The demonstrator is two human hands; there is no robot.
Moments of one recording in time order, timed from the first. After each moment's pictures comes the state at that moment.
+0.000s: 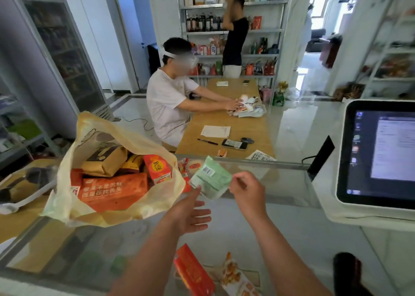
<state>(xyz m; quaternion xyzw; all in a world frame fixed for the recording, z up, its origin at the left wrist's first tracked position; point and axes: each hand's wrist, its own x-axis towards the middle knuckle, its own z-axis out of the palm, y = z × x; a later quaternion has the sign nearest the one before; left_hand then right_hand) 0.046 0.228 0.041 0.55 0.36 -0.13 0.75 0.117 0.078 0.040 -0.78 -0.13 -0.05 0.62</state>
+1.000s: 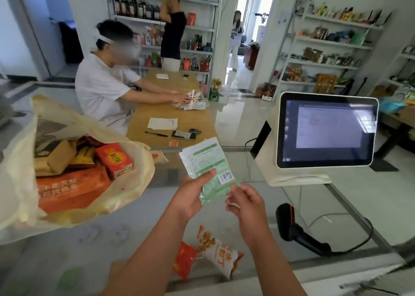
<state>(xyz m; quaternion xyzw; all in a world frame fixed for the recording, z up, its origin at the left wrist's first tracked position) 0.038 0.160 0.058 0.44 0.02 -0.08 0.89 -0.001 0.023 0.061 -0.61 0.08 -0.02 0.79</state>
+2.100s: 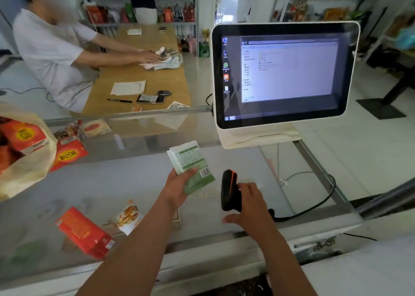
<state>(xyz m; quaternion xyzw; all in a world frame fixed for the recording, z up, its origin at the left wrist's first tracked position) 0.082 0.005 -0.067 0.49 0.19 -0.09 0.85 0.020 -0.198 -0.051 -0.96 -0.04 0.08 0.27</state>
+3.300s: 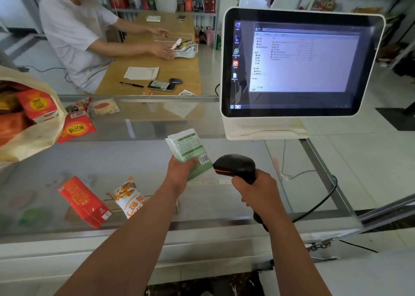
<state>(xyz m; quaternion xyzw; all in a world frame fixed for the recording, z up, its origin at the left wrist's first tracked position) 0.079 -0.007 -0.086 0.60 0.22 0.01 0.77 0.010 -0.202 0.018 -0.86 0.06 0.06 0.50</state>
